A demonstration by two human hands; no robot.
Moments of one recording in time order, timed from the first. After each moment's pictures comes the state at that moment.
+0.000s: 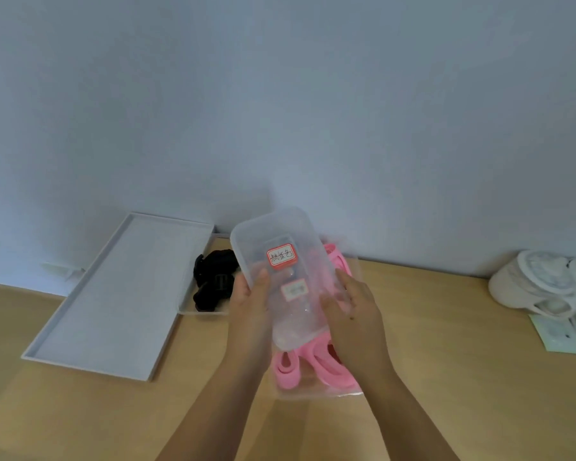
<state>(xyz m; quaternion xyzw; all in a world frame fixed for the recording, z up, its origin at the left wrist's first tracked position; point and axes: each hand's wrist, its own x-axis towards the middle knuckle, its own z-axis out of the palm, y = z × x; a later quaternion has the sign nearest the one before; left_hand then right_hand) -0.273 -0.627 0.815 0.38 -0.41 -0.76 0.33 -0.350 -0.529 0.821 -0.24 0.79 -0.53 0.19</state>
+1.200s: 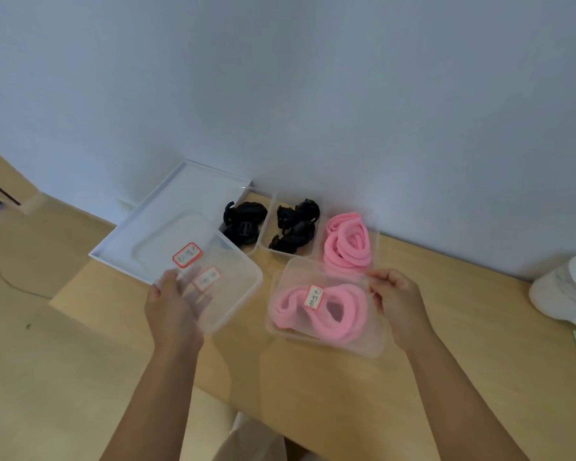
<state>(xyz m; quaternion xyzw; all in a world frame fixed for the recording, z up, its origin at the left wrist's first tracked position) -0.185 -0.601 0.793 0.57 -0.23 -0.59 0.53 -0.424 -0.474 0.767 -0.14 0.72 -0.58 0.36</state>
